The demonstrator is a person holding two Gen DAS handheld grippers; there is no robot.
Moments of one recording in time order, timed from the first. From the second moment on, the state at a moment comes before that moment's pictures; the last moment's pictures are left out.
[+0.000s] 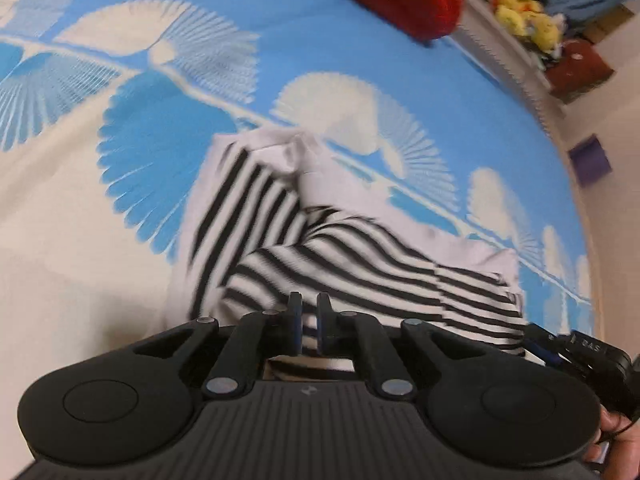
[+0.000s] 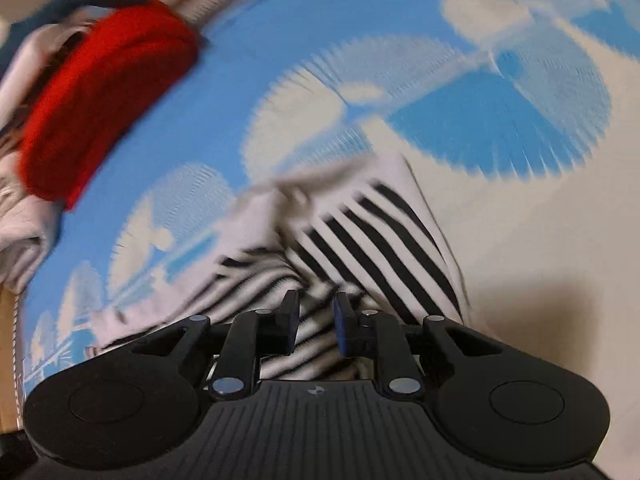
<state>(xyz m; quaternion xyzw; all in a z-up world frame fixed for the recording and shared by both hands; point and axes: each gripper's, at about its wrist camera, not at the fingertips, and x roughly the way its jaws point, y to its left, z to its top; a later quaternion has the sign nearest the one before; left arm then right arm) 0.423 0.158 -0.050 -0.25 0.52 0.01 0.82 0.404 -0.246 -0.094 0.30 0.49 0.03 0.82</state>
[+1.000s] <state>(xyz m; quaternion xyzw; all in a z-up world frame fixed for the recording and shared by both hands) 0.126 0.145 0.066 -0.15 0.42 0.00 0.90 0.132 -0.333 0.030 0.25 0.34 0.06 0.90</state>
